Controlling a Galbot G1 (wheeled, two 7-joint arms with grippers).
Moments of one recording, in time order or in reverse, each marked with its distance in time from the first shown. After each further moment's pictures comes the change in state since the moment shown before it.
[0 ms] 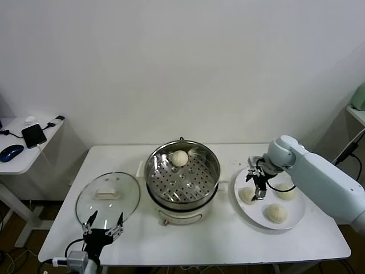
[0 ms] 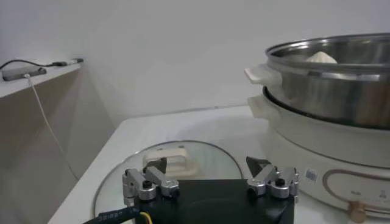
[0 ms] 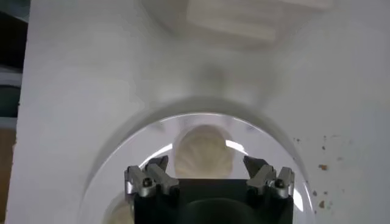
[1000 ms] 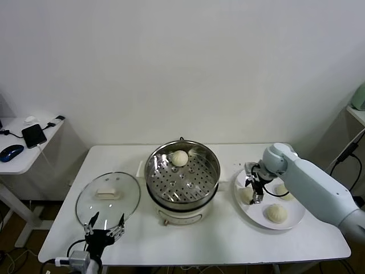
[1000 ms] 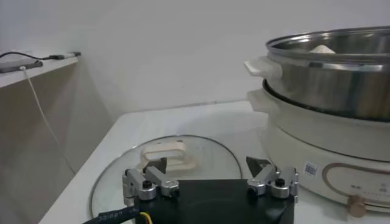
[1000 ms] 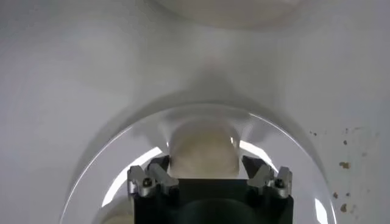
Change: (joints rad) left arm -0.010 -0.002 0.003 0.021 0.002 0.001 0.000; right arm -0.034 0.052 0.018 -0.070 -0.050 -0.002 0.031
